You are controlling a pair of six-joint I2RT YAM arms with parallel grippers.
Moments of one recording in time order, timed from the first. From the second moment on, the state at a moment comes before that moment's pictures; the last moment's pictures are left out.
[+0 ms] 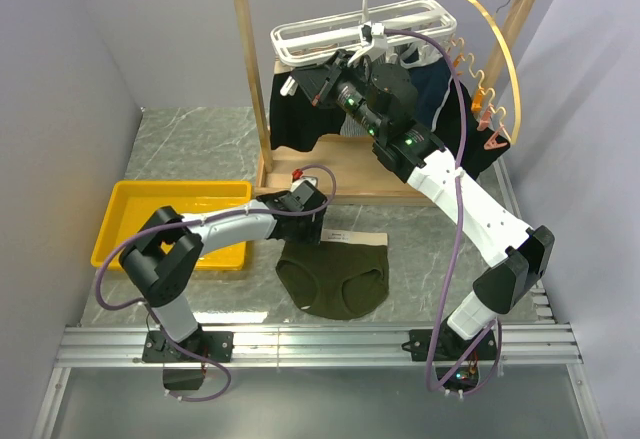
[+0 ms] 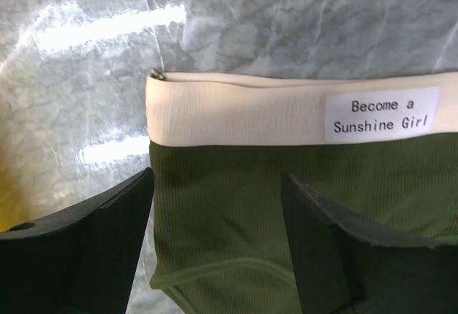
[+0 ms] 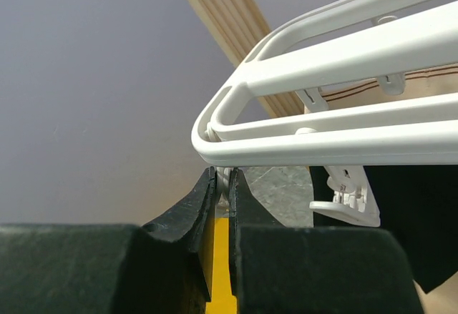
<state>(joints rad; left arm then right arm) -0.81 1.70 1.07 -0.45 -0.26 -0.60 0.67 1.60 1.73 0.02 -0.03 0.60</state>
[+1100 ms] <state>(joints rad) -0.82 1.82 1.13 -0.42 -0.29 -0.58 0.65 1.60 1.69 0.04 -0.05 0.60</state>
